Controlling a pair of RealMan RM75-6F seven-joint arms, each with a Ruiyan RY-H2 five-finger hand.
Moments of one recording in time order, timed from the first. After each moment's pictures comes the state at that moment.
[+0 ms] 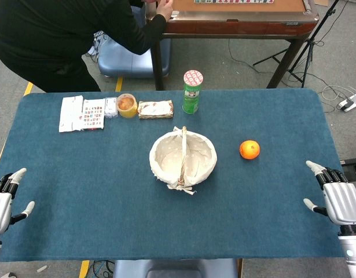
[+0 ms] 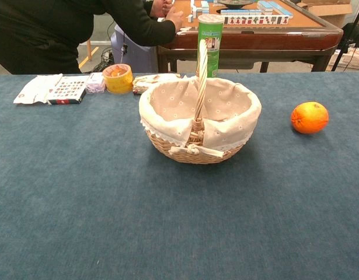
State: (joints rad) left arm -0.10 -1.15 -0.07 -1.55 1.46 1.48 0.06; right arm 0.09 -1.08 0.07 -1.65 -1.49 1.45 -0.07
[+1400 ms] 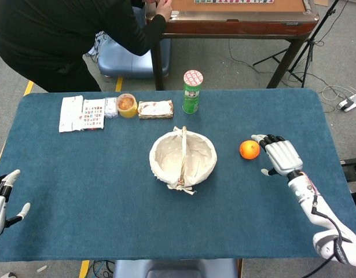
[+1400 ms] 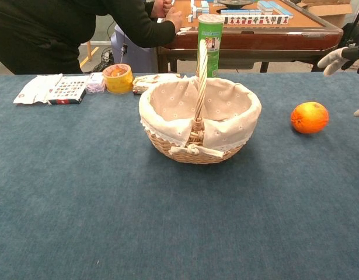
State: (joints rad) left arm -0.07 -1.15 -0.07 -1.54 1.47 1.54 0.04; right arm 0.55 -1.15 0.21 -1.55 -1.21 0.86 -0.22
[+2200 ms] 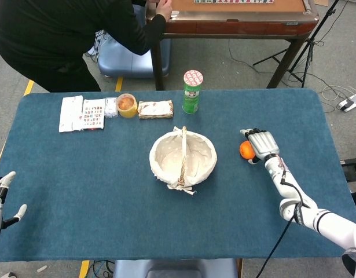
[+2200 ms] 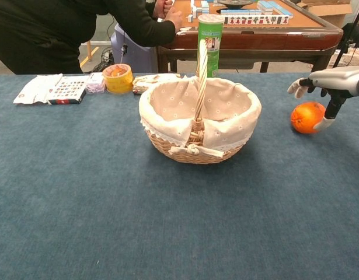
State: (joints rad) left arm -0.06 -1.16 -0.07 -1.51 1.44 1.53 0.02; right arm 0.78 -1.45 0.18 -1.11 -0.94 0.63 -0.33
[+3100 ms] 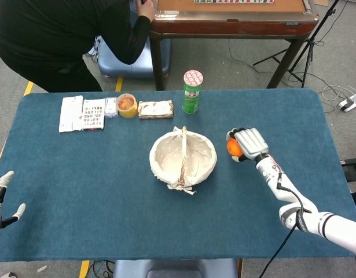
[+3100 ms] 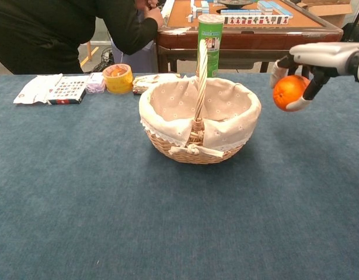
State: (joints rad) left arm -0.06 -1.17 -0.08 -1.49 1.44 1.52 0.01; right arm 0.78 -1.34 0.21 -1.36 -1.13 0.76 -0.17
